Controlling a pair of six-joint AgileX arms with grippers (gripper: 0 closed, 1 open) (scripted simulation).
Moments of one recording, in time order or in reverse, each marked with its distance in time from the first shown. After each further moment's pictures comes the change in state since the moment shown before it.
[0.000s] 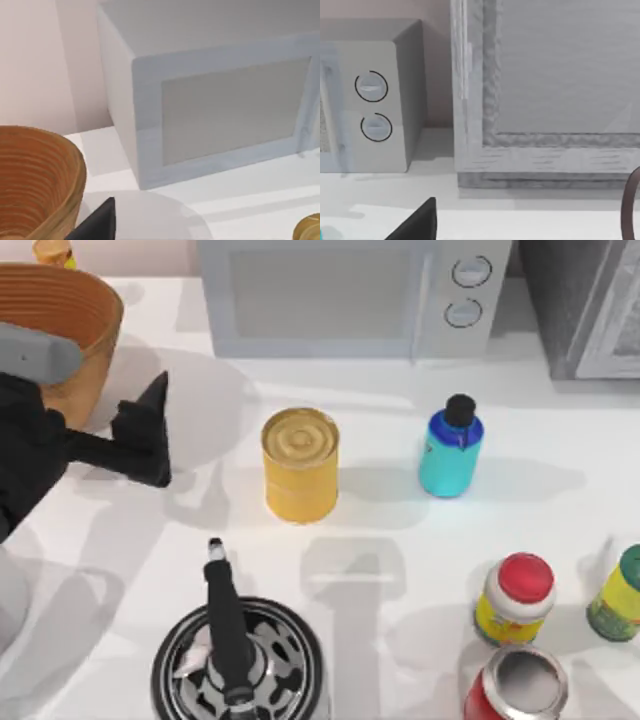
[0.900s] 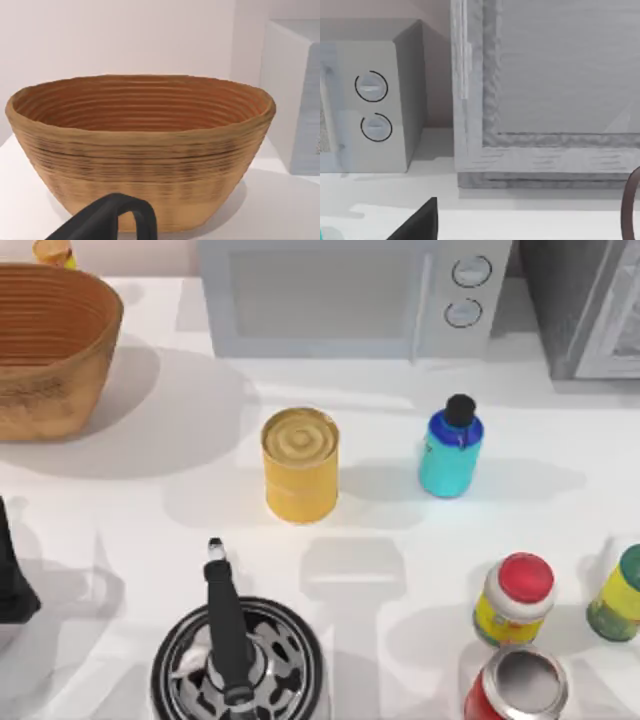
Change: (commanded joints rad) left arm 0.355 -0.918 -0.476 -0.259 0.013 -0.025; right arm 0.000 0.000 0.000 0.000 0.000 0.000
